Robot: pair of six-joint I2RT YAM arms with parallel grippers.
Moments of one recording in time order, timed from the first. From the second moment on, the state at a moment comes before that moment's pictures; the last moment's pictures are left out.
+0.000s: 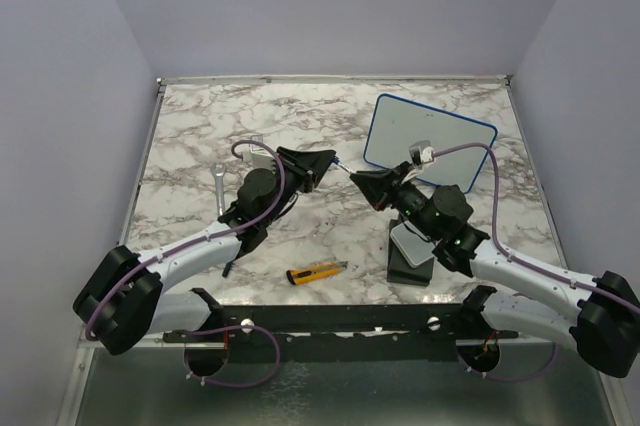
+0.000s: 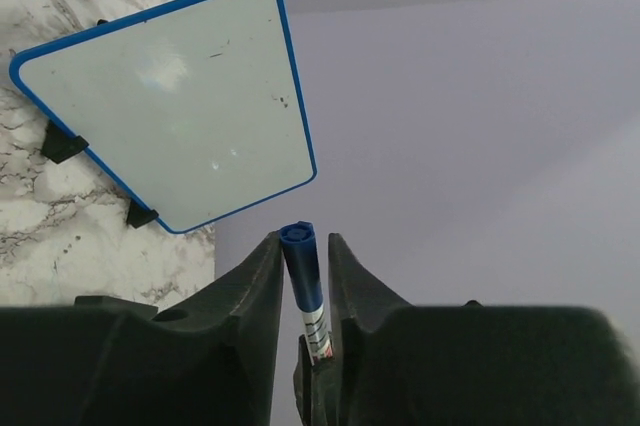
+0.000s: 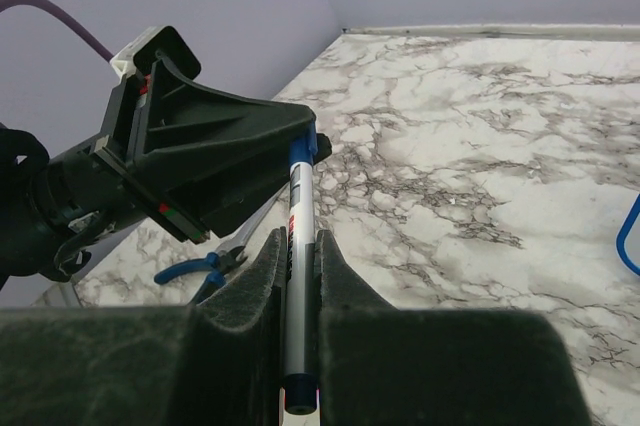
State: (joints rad) left arm -0.72 1.23 0.58 0.67 -0.14 -1.49; right arm 0.79 1.01 0.49 0.64 0.03 0.39
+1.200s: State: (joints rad) left arm -0.73 1.23 0.50 0.71 -0.19 -1.63; right arm 0.85 0.99 0.49 0.54 0.14 0.37
